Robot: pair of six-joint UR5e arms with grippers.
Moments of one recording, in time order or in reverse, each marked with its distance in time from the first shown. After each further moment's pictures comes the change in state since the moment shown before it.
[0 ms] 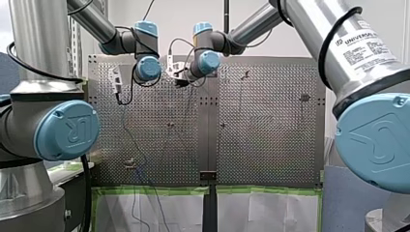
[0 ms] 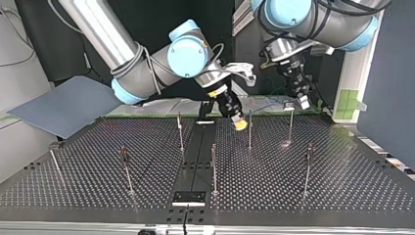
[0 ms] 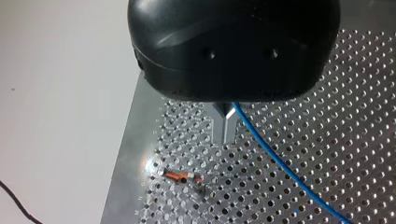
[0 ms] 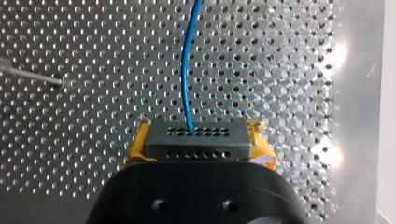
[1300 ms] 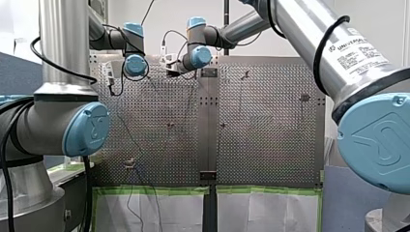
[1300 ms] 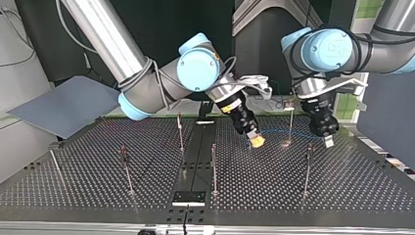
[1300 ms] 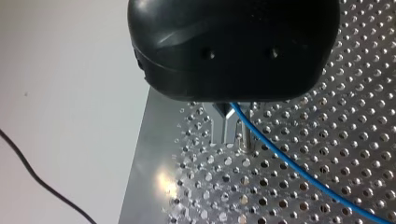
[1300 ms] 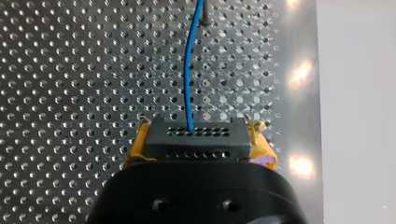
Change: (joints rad) left arm 0.259 -0.060 0.139 -0.021 0.314 0.009; right arm 0.020 0.092 -0.230 0.040 -0.038 0.010
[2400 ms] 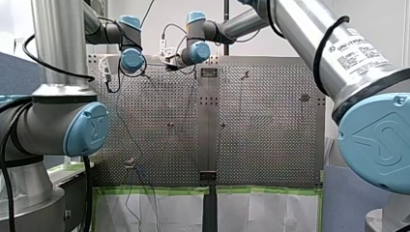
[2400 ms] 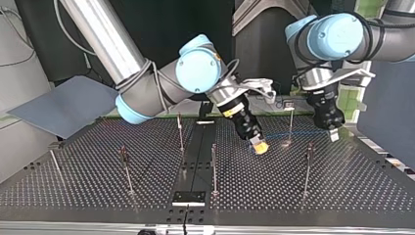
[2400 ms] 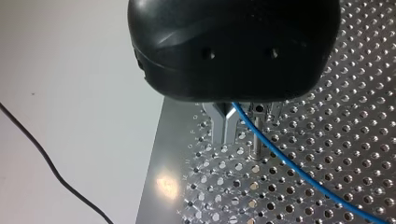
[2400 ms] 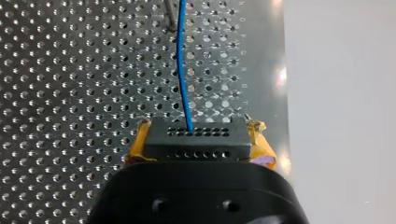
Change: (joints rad) left arm 0.003 0.075 -0.030 -0.060 0.008 -0.021; right arm 0.003 -0.001 -0.057 0.013 0.002 0.022
